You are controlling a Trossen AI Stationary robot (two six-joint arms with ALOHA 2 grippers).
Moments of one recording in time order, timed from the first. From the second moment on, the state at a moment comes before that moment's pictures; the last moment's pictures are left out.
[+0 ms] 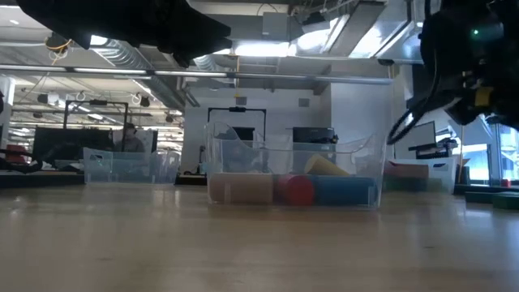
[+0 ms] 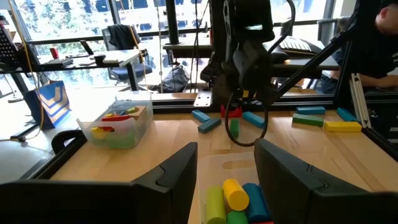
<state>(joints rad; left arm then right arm) -0.05 1.18 0.51 0.59 -0.14 0.06 0.26 1.37 0.77 -1.31 -0.08 0.74</state>
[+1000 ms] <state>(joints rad) -0.05 1.18 0.51 0.59 -0.14 0.05 0.26 1.87 0.73 -1.32 -0.08 0.45</state>
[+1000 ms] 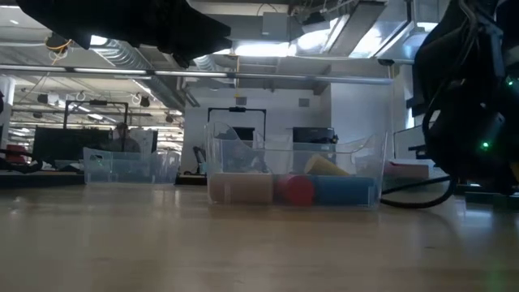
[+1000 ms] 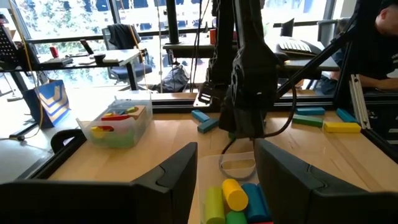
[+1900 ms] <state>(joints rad) -0.05 1.18 0.51 0.59 -0.14 0.05 0.26 1.87 0.80 -1.22 -0.10 0.35</state>
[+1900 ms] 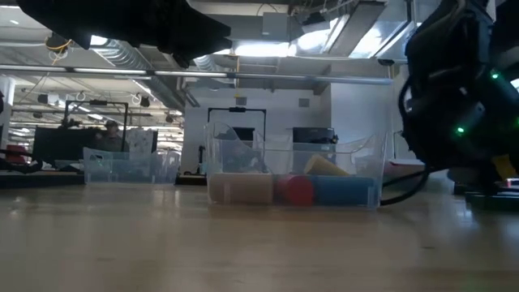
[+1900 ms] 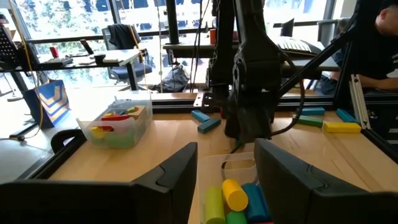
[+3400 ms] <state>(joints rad) -0.05 1.18 0.51 0.59 -0.14 0.05 0.09 1.75 0.79 -1.35 -0.05 0.22</state>
